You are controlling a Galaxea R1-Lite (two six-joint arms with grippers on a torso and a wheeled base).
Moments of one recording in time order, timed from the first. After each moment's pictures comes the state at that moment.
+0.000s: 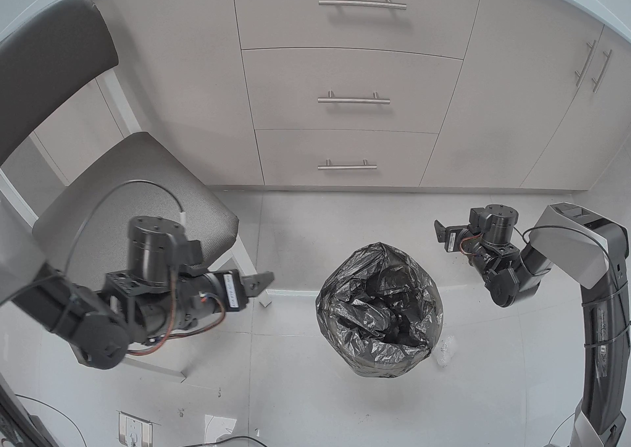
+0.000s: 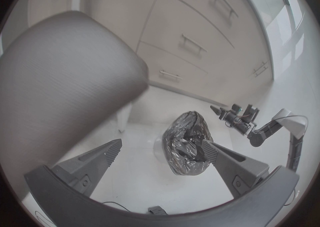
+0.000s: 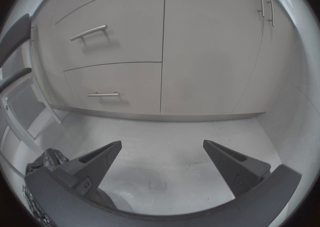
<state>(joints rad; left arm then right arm) -0.48 1.85 -0.60 -0.75 -0.01 -0.45 0.16 2.49 -1.13 -1.20 -0.19 -0.02</state>
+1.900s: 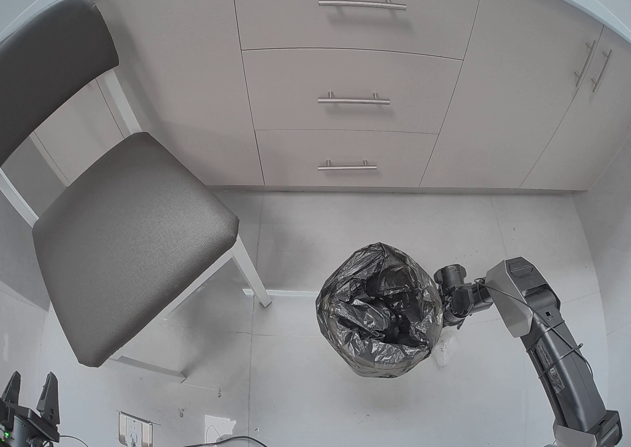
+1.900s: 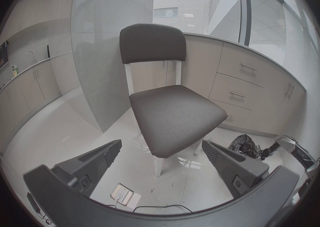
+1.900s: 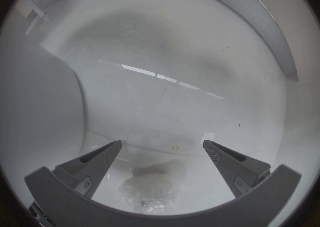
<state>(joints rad) -0.04 0.12 -0.10 0.15 0.27 -0.23 0.10 3.10 -2.00 -0.03 -0.19 -0.20</state>
